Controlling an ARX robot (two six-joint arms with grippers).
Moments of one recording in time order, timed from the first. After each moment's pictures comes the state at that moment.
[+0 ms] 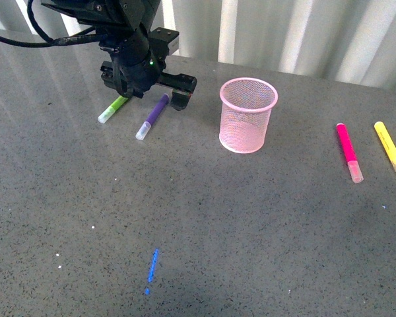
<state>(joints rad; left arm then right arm) -0.24 2.70 2.20 -0.48 0.00 0.15 0.00 0.00 0.02 0.00 0.00 0.00</state>
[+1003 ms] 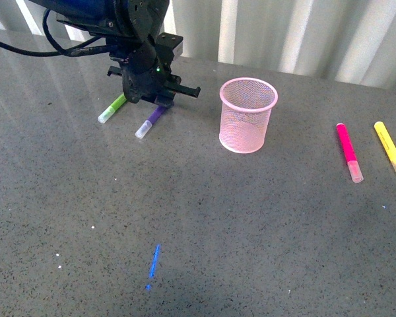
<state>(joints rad) -0.25 2.77 2.27 -0.45 -0.02 0.14 0.00 0.00 0.02 0.00 0.00 0.00</state>
